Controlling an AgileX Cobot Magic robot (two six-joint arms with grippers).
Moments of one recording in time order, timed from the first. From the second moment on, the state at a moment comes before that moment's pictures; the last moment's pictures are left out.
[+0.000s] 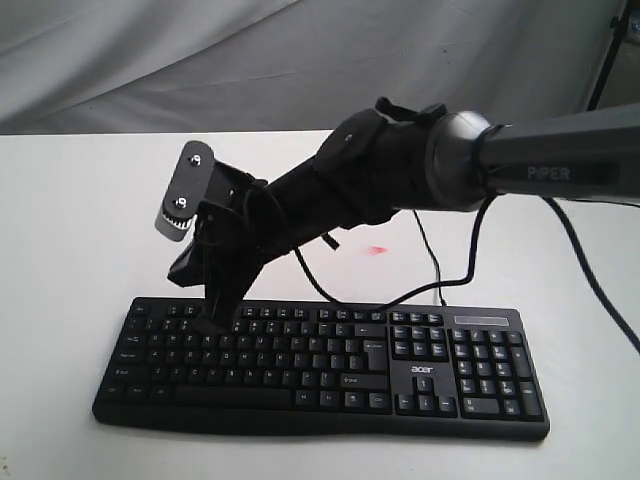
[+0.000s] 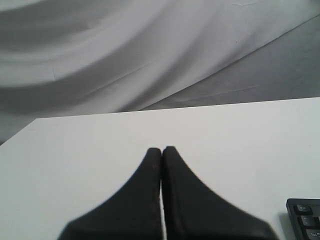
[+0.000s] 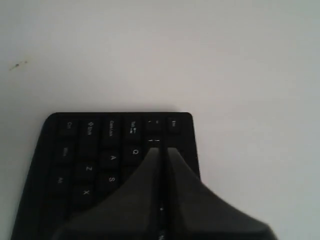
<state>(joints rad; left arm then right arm) 0.13 0.00 -0.01 0.03 0.19 0.09 0.43 2.09 -1.44 1.12 0.59 -1.66</state>
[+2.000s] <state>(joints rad) 0.13 0.00 -0.01 0.03 0.19 0.09 0.55 2.20 -1.44 1.16 0.52 -1.74</state>
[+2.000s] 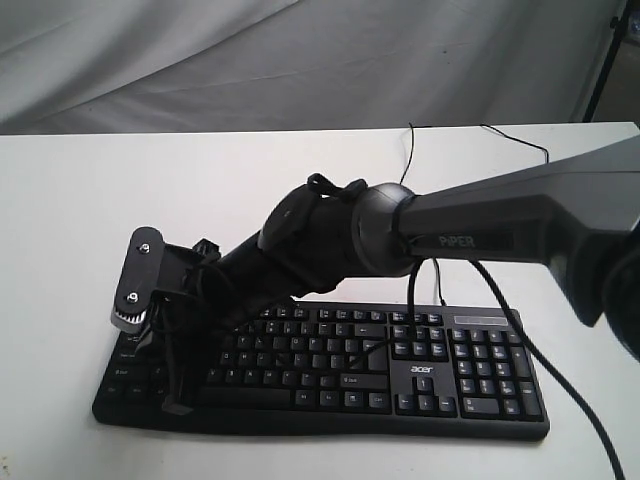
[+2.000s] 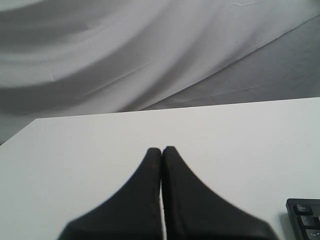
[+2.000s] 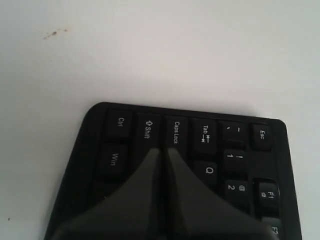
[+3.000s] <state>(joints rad) 0.13 0.00 -0.01 0.03 0.19 0.09 0.55 2.22 -1.44 1.11 0.46 -1.71</state>
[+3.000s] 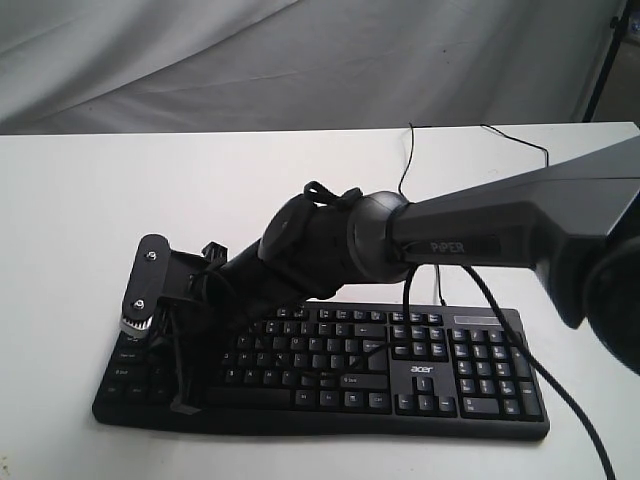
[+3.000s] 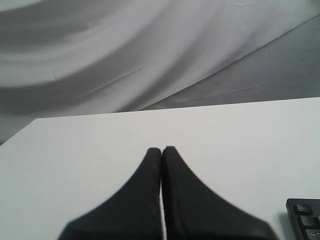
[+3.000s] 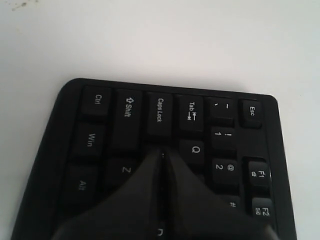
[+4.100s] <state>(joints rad) 0.13 0.00 -0.01 0.03 0.19 0.09 0.55 2.23 -1.44 1.07 0.46 -1.70</state>
